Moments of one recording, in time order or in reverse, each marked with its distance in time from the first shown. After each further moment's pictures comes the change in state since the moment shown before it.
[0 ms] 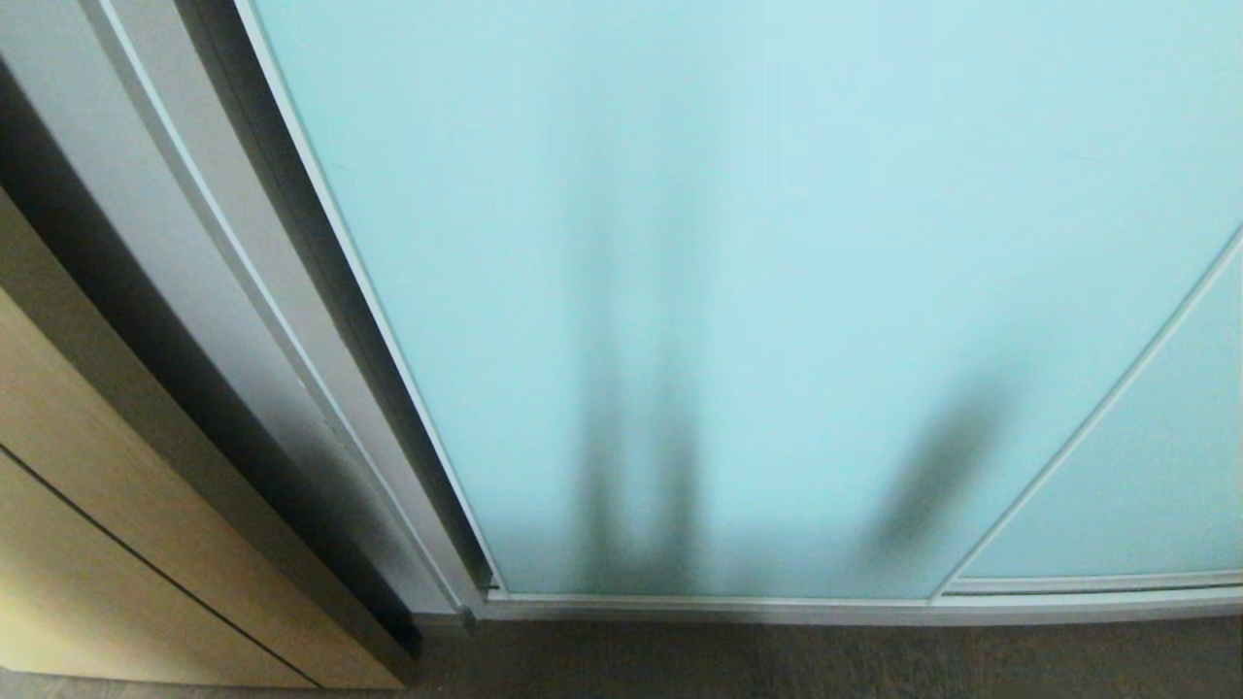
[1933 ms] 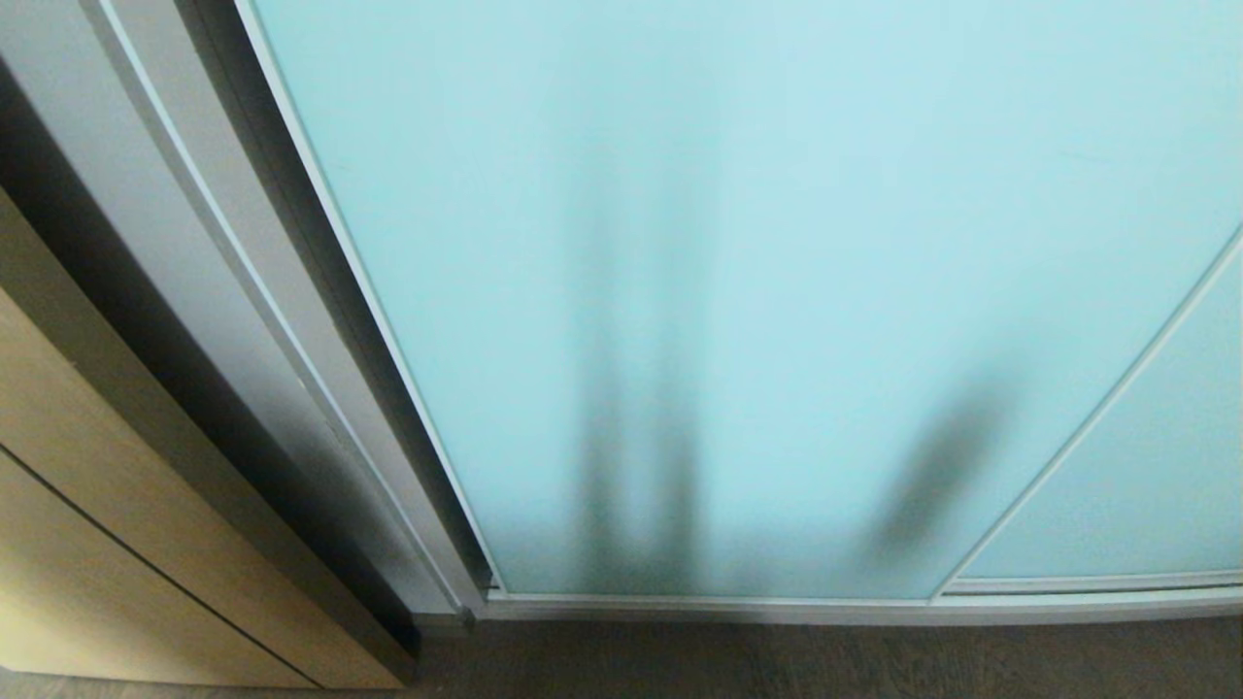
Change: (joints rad) left arm 0.000 0.002 0.000 0.000 0.000 0.000; right arm 0.000 0.000 0.000 -0.001 0.000 0.000
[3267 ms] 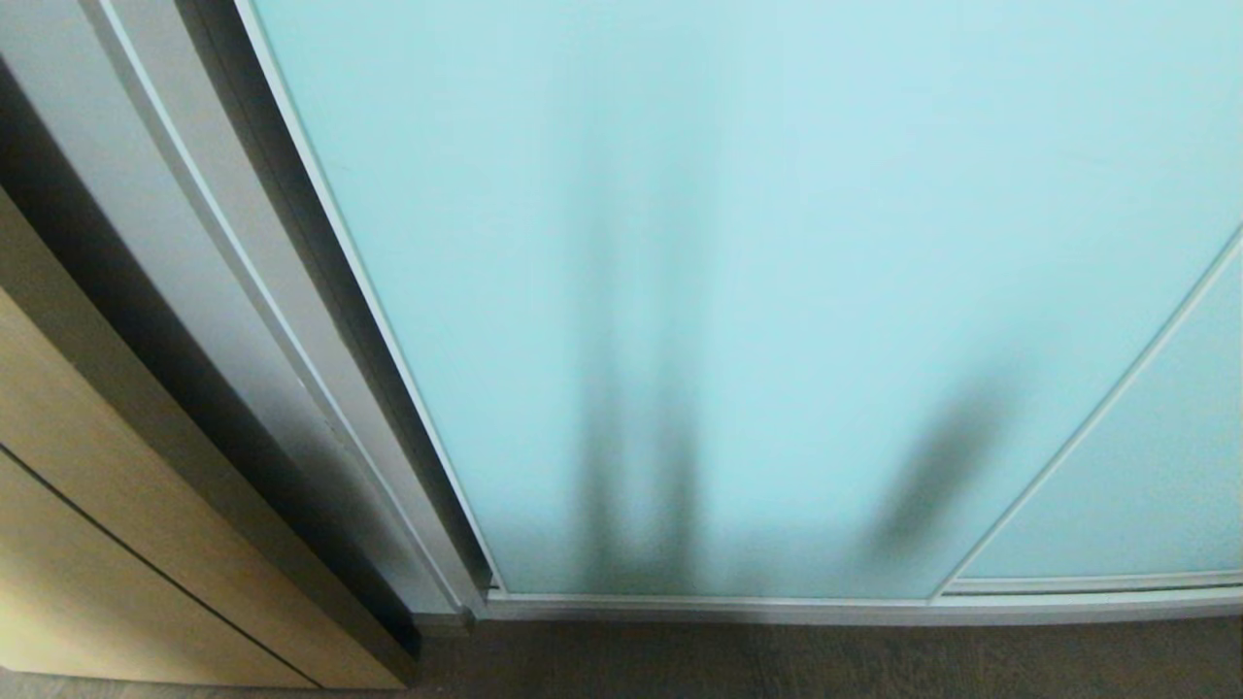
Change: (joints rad) left arm 0.000 0.000 0.000 0.000 0.000 0.000; right arm 0.000 0.001 0.000 0.000 0.000 0.000
